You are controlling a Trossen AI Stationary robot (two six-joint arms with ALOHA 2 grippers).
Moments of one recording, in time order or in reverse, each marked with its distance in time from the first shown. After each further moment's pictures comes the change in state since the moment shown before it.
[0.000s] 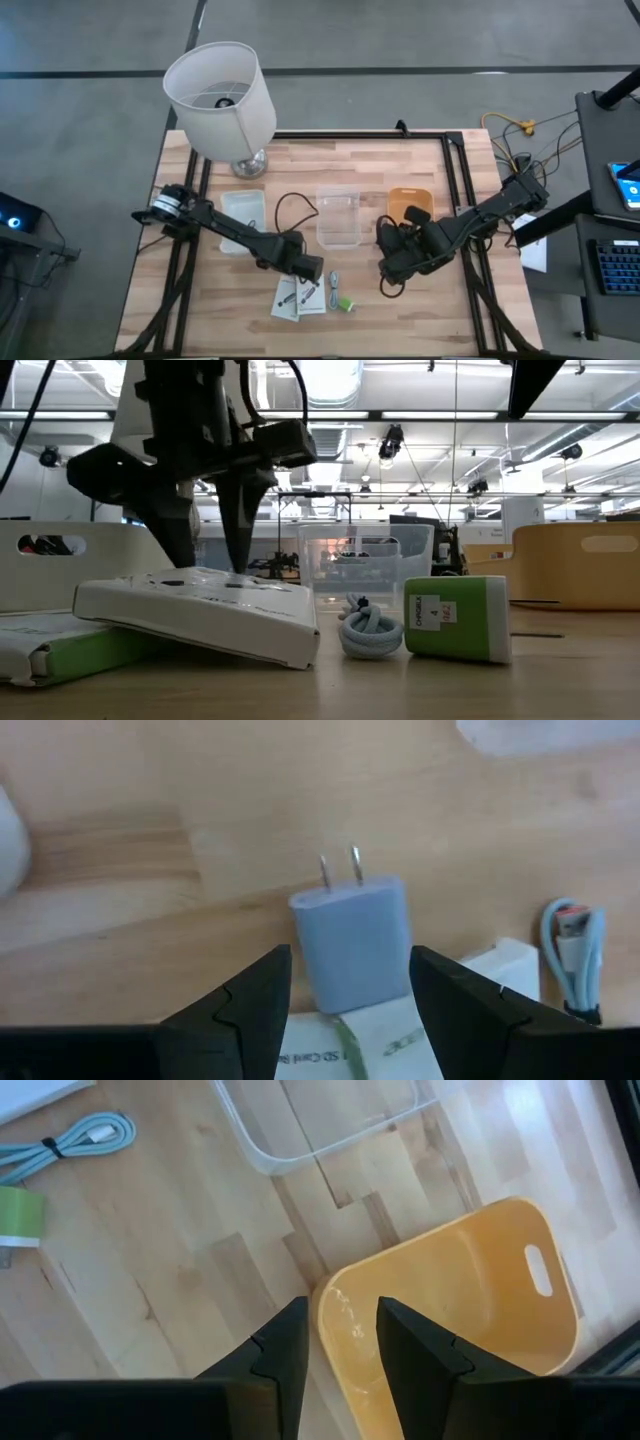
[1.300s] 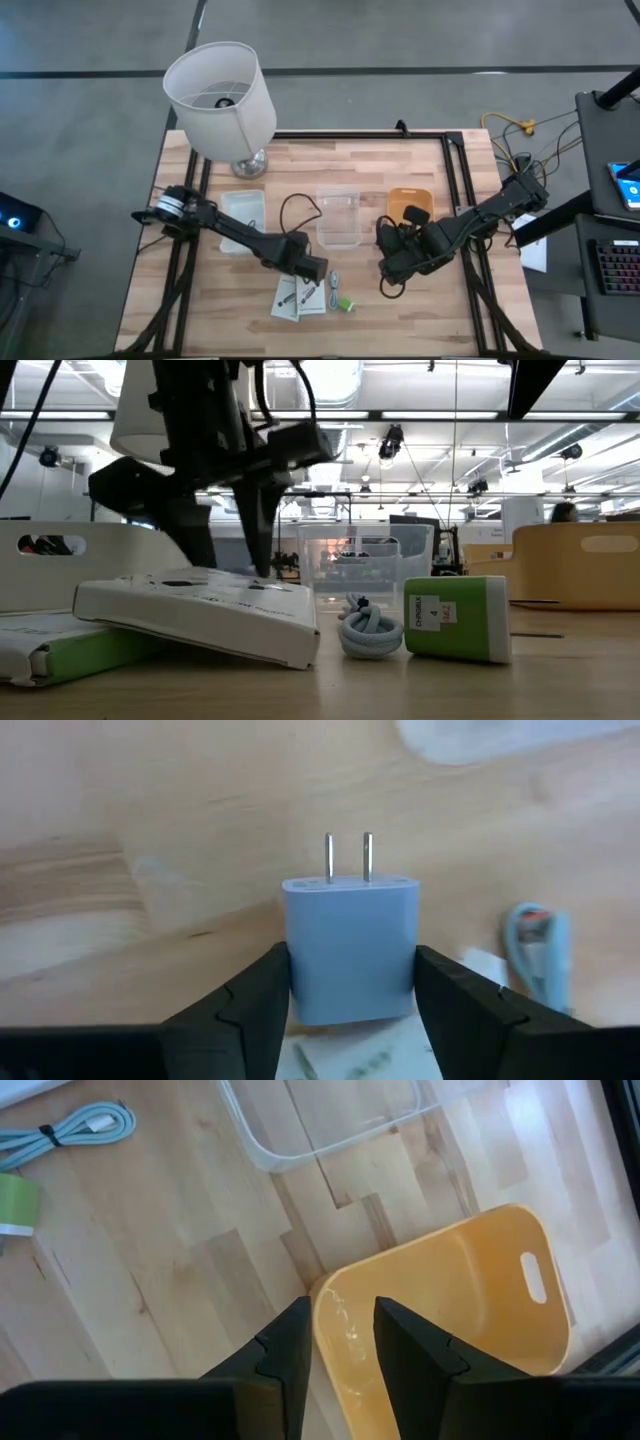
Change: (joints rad) left arm 0.007 0.013 0.000 0.069 -0.034 0.061; right arm 0.000 0.000 -0.003 0.000 0.001 -0.037
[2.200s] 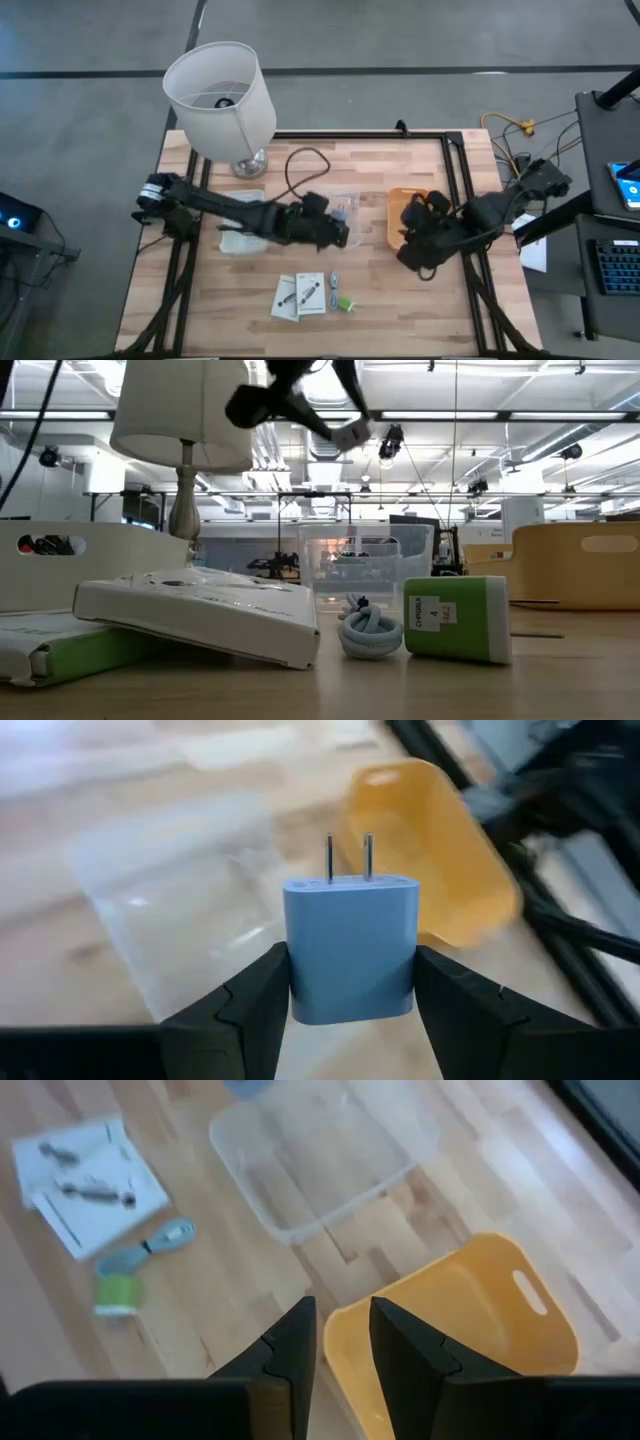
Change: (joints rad) left arm 0.131 -0.154 0.177 0.164 -0.389 0.502; right arm 0.033 -0.244 0.000 0.026 0.102 0.144
